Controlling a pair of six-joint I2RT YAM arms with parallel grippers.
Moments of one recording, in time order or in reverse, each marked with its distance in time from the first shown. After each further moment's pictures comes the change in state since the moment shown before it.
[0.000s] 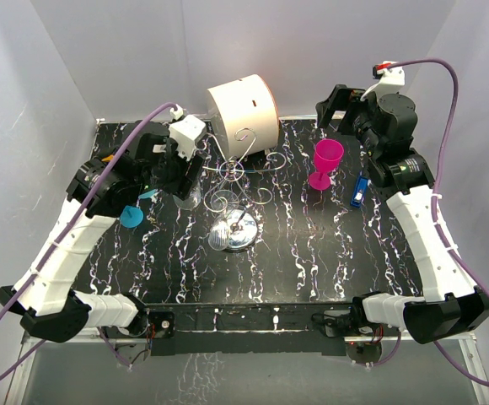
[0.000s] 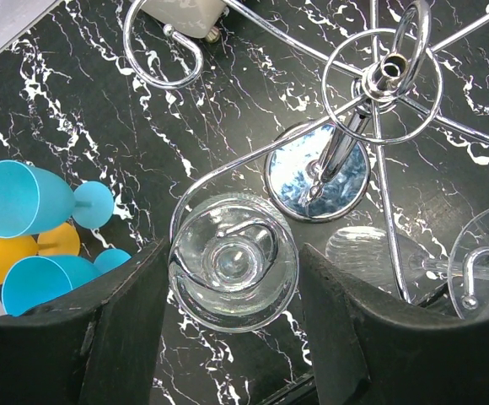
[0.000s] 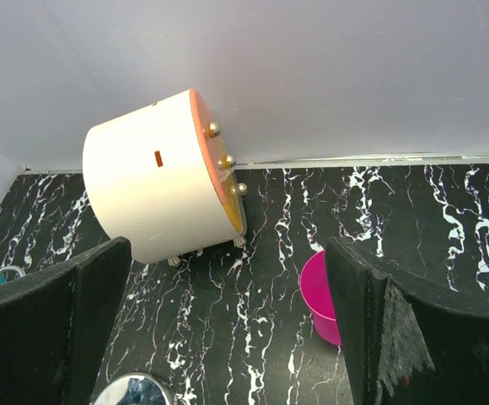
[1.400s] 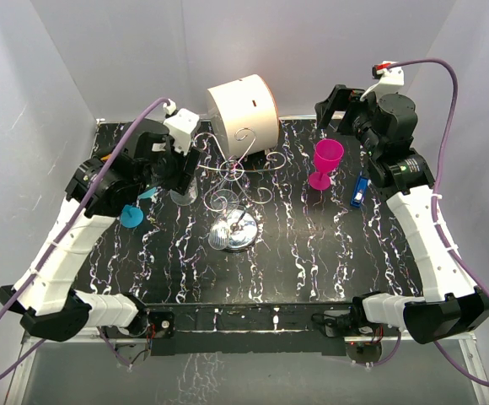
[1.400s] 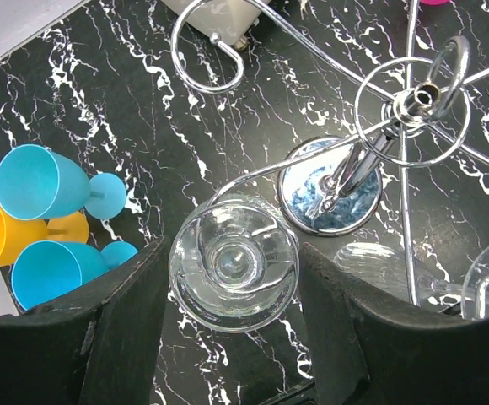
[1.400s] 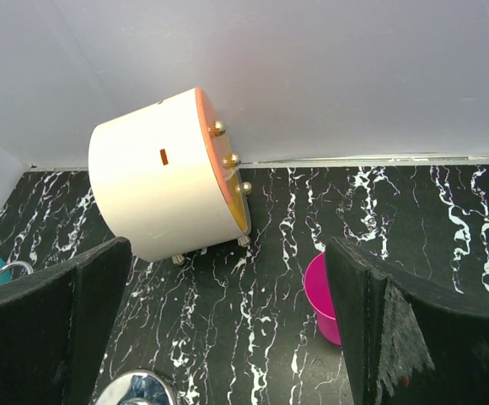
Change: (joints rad) left arm -0.005 0.002 0.021 0.006 -0.092 -0.058; right arm 0.000 -0.001 0.000 0.000 -0.014 0.002
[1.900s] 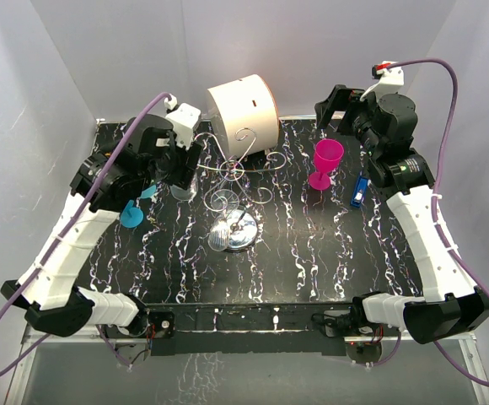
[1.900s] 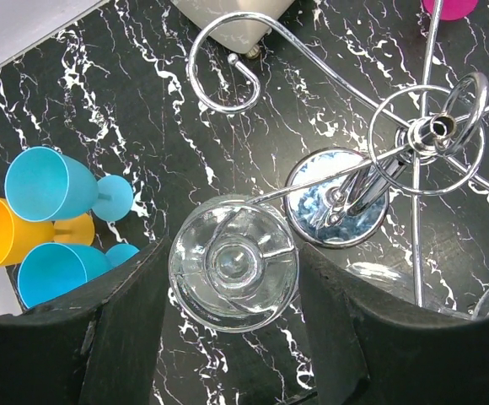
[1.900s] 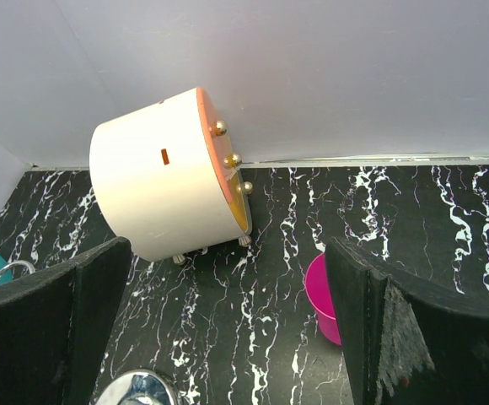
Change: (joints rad) left arm 0.000 0.036 0.029 0.007 -0.044 -0.019; right arm 0.000 0.000 0.000 0.000 -0.004 0.002
